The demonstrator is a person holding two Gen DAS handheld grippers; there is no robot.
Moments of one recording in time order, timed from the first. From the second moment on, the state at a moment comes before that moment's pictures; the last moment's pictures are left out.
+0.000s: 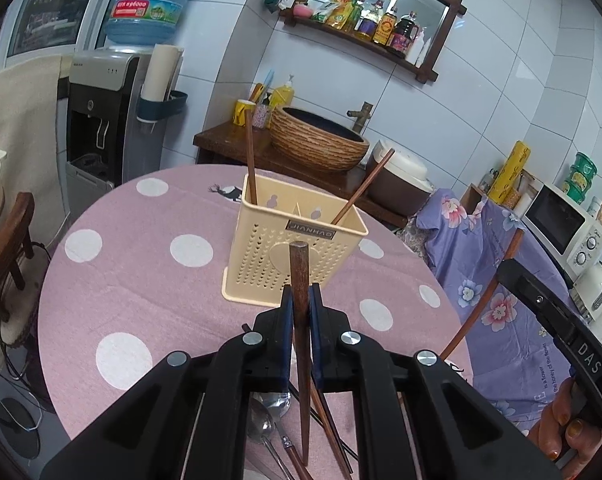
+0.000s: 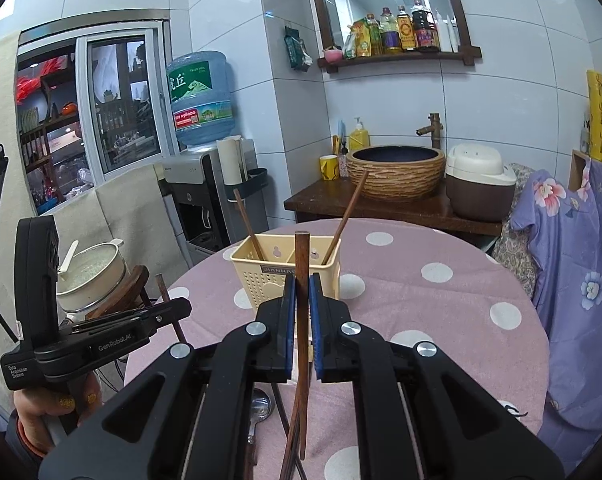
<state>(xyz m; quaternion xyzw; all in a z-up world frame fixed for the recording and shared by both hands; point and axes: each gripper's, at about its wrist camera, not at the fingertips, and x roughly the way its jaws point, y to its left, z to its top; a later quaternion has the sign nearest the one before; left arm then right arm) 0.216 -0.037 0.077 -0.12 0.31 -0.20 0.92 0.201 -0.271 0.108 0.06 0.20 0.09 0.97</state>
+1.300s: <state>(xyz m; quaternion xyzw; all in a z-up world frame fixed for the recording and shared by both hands) 0.339 -0.056 0.180 -0.09 0.21 -0.11 0.97 0.352 -0.247 0.191 0.07 0.12 0.02 0.99</state>
